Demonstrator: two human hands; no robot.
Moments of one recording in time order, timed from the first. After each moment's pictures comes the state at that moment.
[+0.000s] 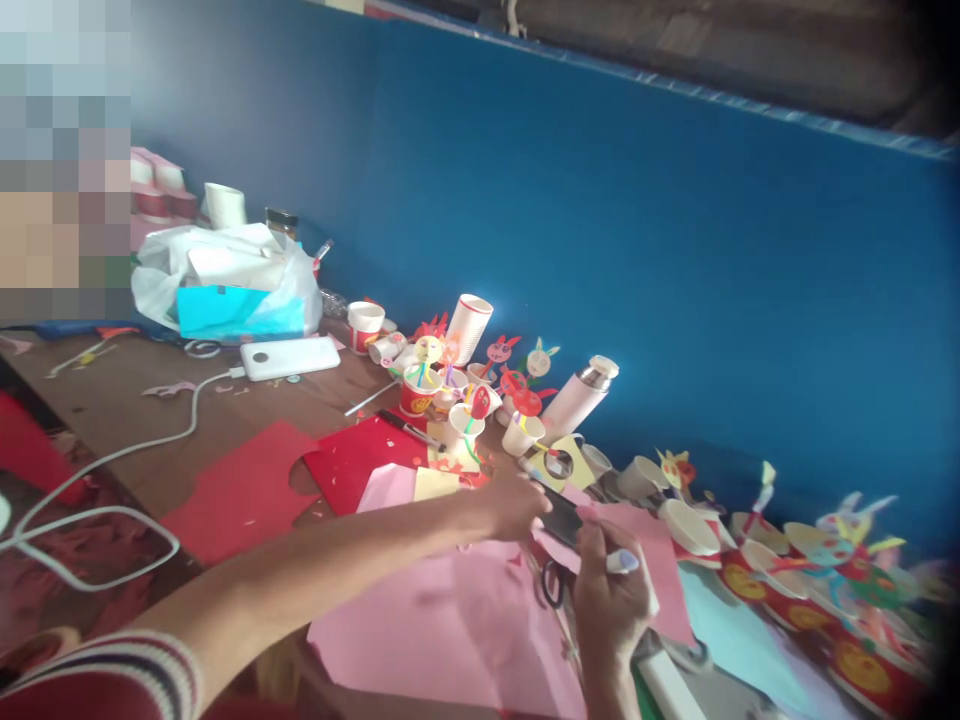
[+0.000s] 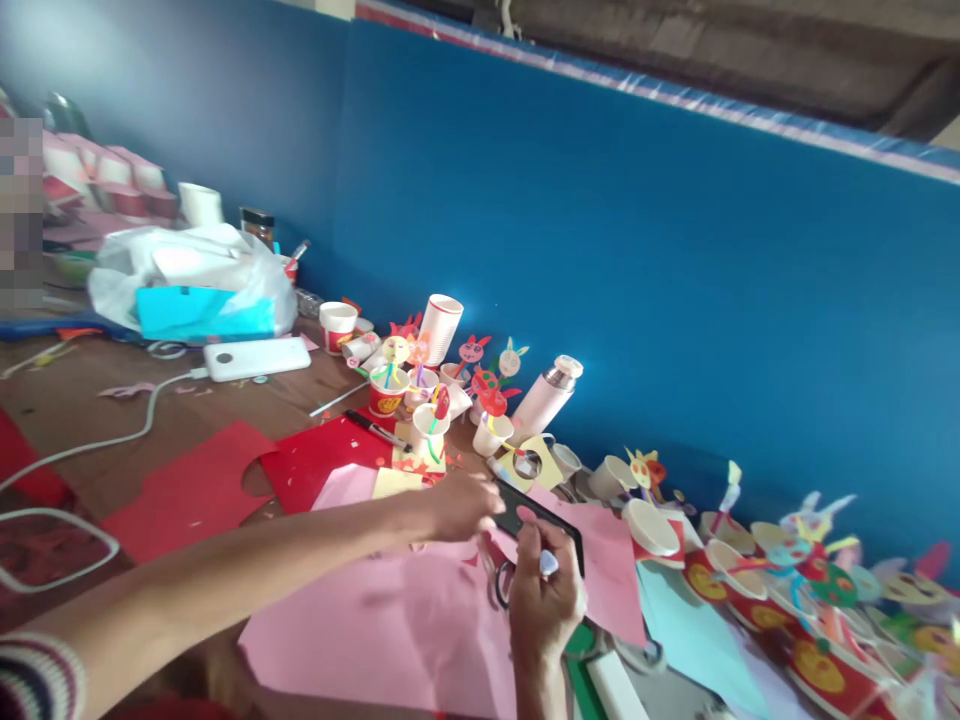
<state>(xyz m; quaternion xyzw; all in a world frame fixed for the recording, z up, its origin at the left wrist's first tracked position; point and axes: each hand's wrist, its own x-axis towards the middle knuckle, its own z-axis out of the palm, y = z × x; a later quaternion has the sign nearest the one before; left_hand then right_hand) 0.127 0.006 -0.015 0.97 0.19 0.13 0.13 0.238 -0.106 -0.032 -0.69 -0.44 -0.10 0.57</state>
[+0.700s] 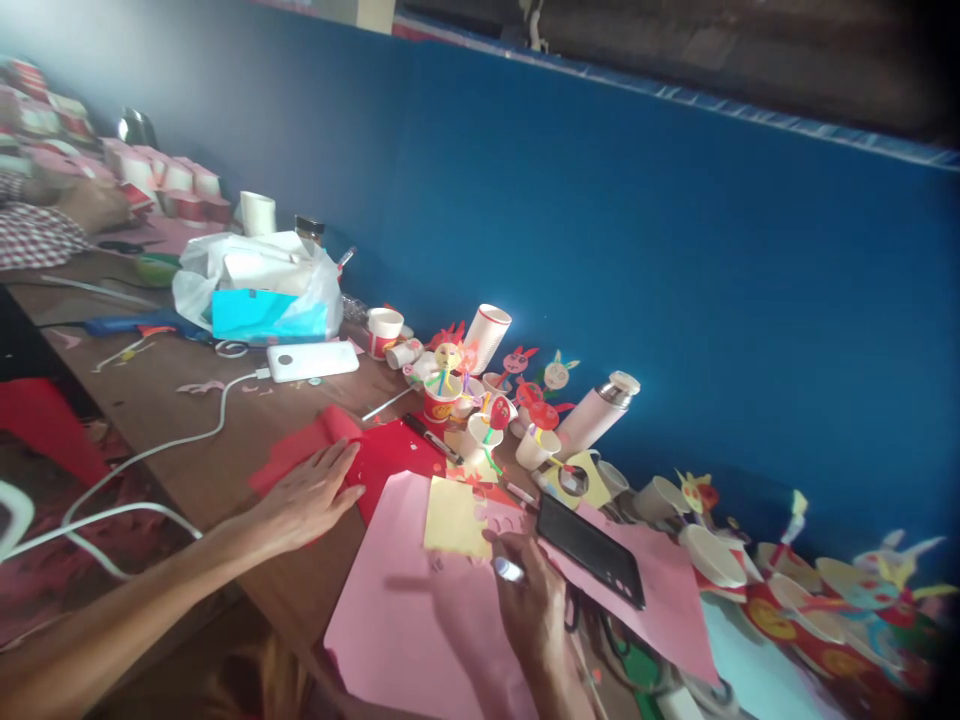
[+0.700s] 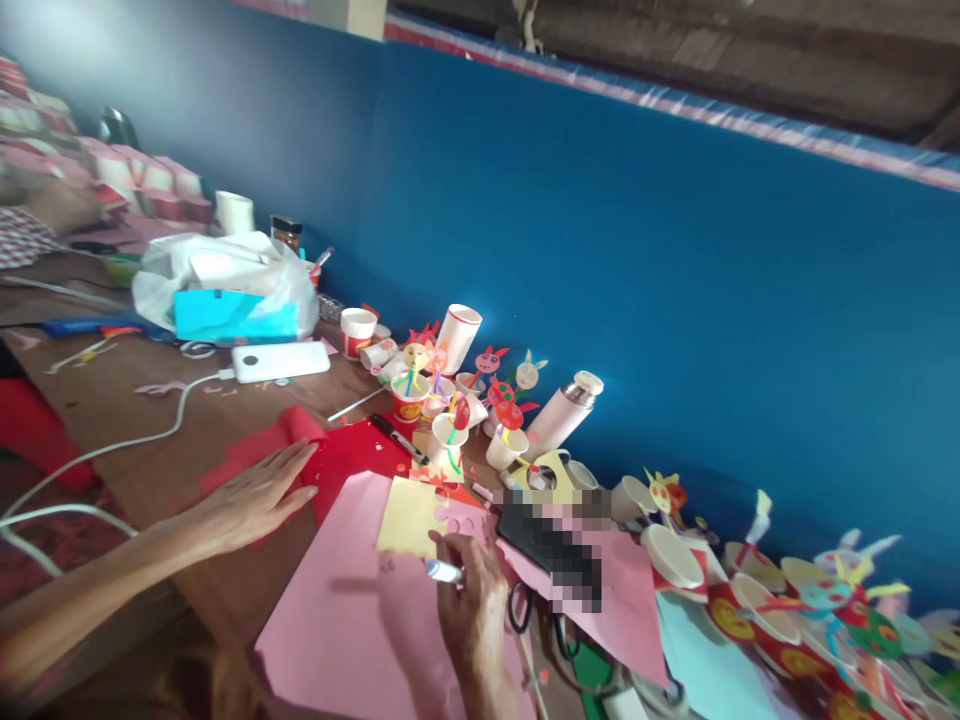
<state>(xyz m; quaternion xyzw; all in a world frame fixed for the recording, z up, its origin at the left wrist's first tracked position) -0.105 -0.007 -0.058 0.79 0.60 0.11 0.11 0.186 -0.092 -0.058 -0.57 -0.70 -0.02 0.43</state>
